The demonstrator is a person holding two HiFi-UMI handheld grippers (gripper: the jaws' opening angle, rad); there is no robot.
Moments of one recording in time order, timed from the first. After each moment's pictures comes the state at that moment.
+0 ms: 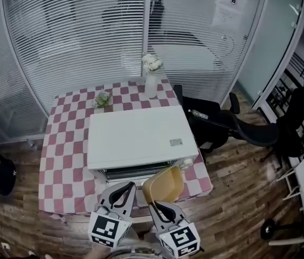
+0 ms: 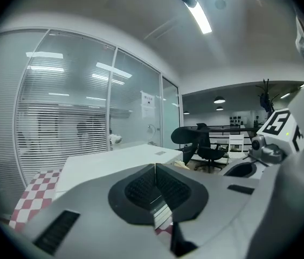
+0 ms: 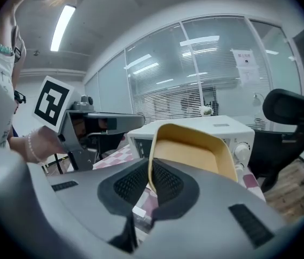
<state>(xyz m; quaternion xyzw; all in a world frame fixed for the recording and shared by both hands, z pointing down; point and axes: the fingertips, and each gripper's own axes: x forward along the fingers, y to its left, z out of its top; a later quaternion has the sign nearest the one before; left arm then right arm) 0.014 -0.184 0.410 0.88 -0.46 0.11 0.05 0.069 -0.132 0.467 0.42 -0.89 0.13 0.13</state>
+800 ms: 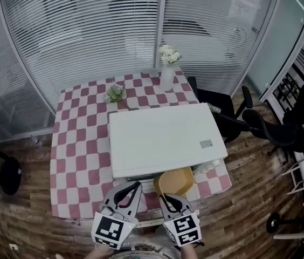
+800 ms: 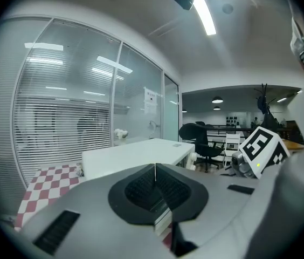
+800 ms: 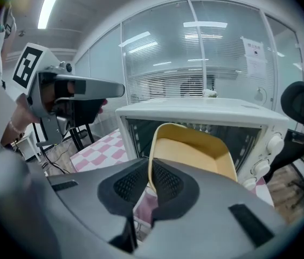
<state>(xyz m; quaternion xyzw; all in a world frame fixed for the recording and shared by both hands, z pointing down) -0.072 -0.218 0.426 0.89 -0.44 0.12 0.08 0.001 -0.187 0.535 0.44 -0.85 0.16 0.24</state>
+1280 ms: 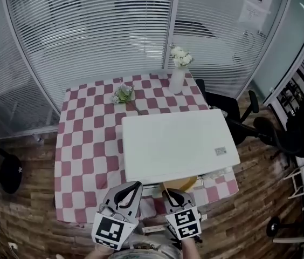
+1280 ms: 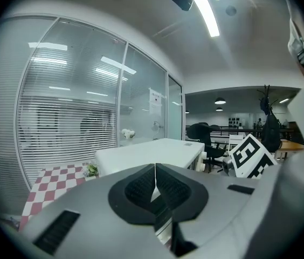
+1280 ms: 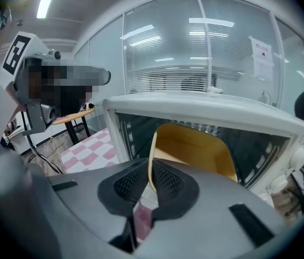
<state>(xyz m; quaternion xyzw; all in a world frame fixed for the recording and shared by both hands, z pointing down) -0.119 -0.243 0.431 0.88 -0.44 0.12 0.08 -0.032 -0.233 0.559 0.44 -0.85 0.14 0.27</state>
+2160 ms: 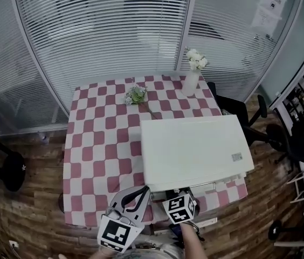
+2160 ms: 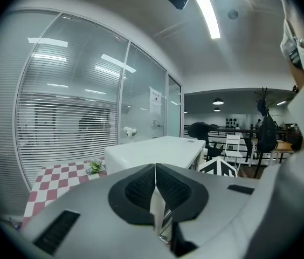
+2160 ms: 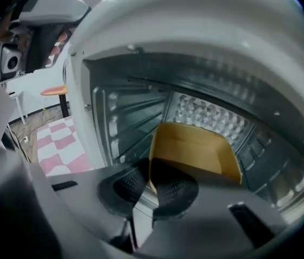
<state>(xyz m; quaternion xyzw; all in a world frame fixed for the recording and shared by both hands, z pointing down) -0.158 -0.249 0.440 0.89 -0.43 0.11 0.08 -0.077 -0.298 0.618 0.43 -0.82 0.07 0.37</state>
